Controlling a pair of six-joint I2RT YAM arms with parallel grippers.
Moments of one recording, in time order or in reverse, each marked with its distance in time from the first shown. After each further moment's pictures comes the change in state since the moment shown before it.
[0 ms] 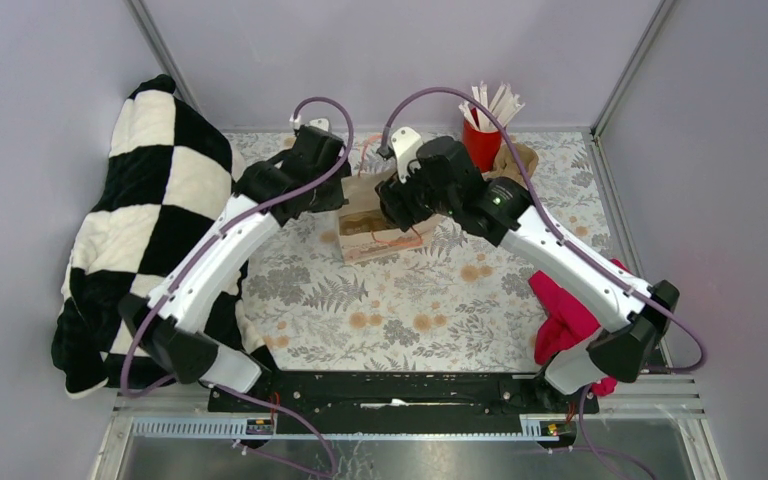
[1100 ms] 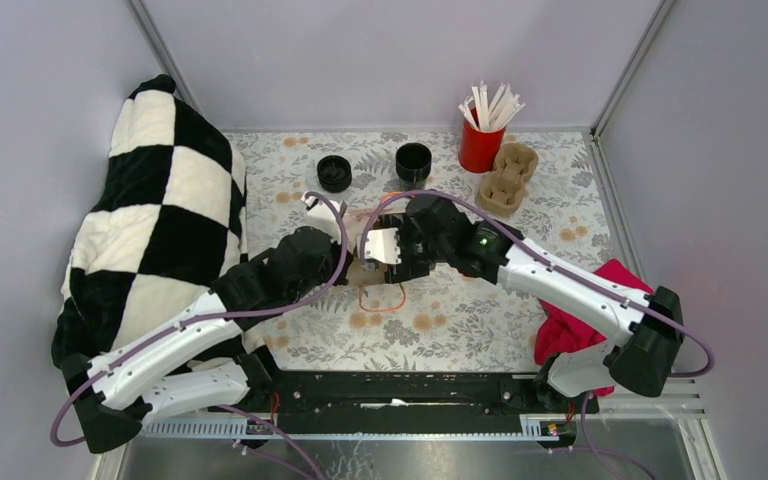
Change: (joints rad) left arm -0.324 -0.544 -0.700 0.452 -0.057 0.159; right arm 0.107 -0.154 -0.377 0.084 -0.223 -0.835
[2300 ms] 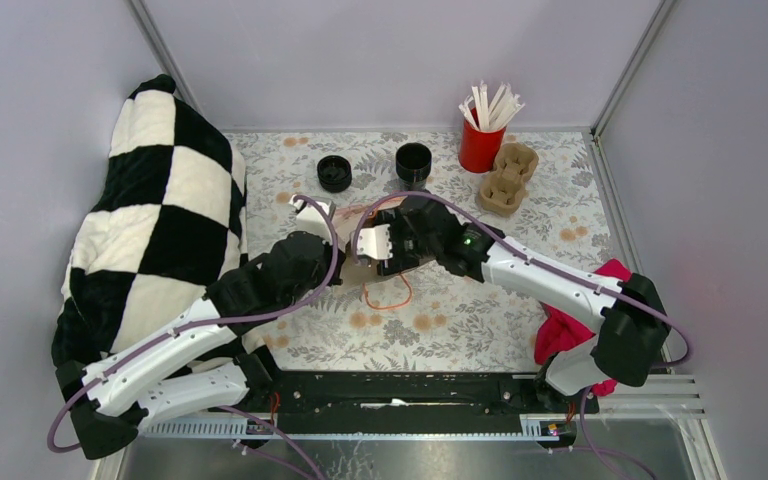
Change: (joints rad) left arm -0.003 -0.060 -0.062 0.013 -0.052 -0.028; right arm -0.016 0.099 -0.085 0.258 0.056 -0.082
